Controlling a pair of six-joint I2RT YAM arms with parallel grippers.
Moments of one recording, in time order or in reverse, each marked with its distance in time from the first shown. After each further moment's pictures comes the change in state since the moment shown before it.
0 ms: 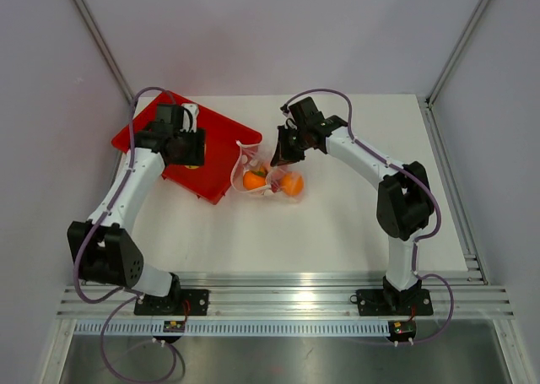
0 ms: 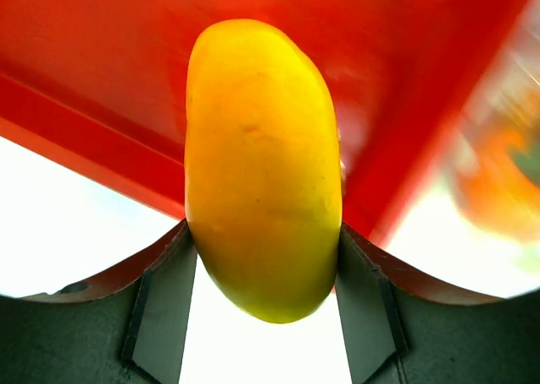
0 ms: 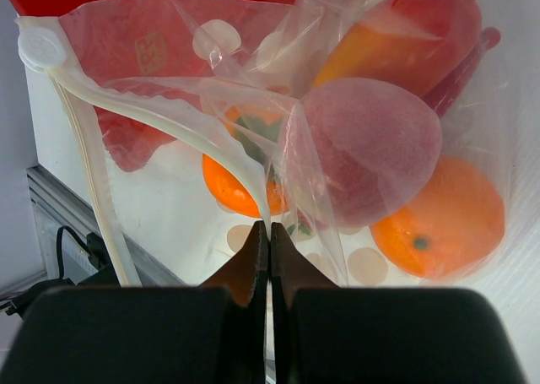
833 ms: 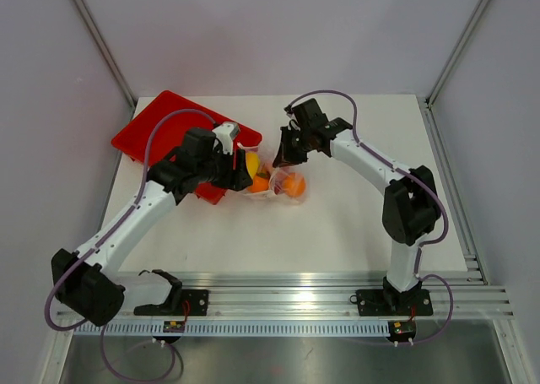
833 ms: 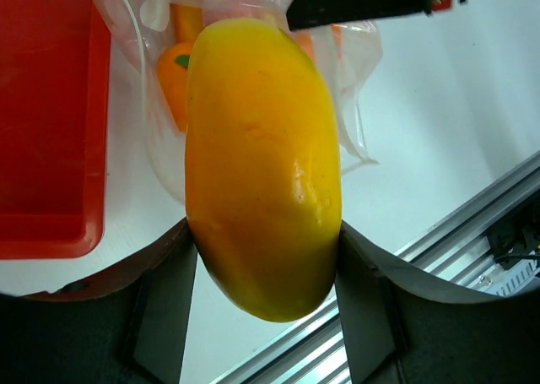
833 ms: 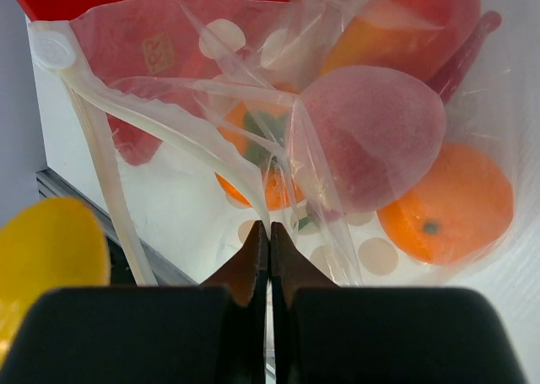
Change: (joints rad) left arm -0.368 -0.323 -0.245 0.120 0.246 -0.198; right arm 0.000 -0.044 -0.041 0.010 0.009 0.033
